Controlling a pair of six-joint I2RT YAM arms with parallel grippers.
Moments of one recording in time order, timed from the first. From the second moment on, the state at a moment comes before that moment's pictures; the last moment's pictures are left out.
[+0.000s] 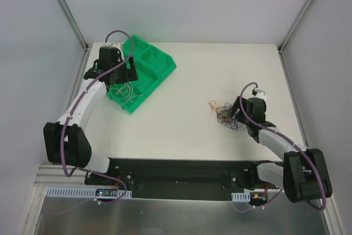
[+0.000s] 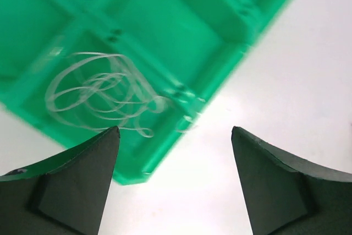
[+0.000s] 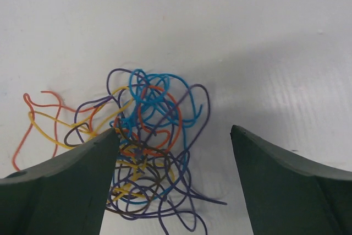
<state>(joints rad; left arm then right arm) -0.13 1.44 1.25 -0.55 -0.02 -0.31 0.16 1.14 0.37 0.11 0.12 0.49</state>
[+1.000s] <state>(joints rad) -0.62 1.74 1.17 -0.41 0.55 -0.56 0.54 1.22 0.51 -0.03 -0.09 0.44</state>
